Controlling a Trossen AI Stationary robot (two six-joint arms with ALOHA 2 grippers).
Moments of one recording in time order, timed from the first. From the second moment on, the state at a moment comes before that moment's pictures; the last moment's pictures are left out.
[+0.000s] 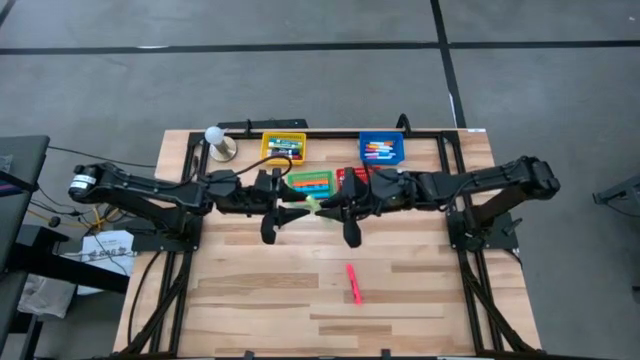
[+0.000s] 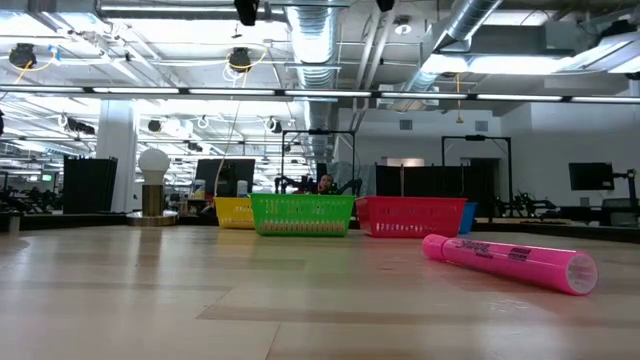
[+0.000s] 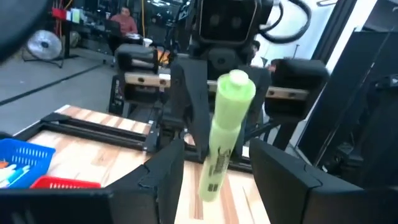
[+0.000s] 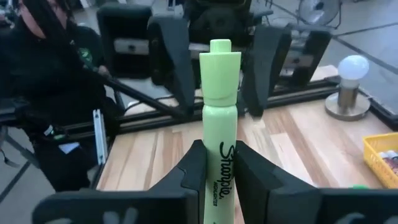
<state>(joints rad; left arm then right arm) -0.12 1.17 0.80 0.39 -0.05 -0.22 0.13 1.45 1.26 -0.11 0.07 0.18</state>
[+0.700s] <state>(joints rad) -0.06 1.29 0.80 0.64 -0.04 -0.27 0.10 1.47 1.26 -0.08 0.03 0.16</state>
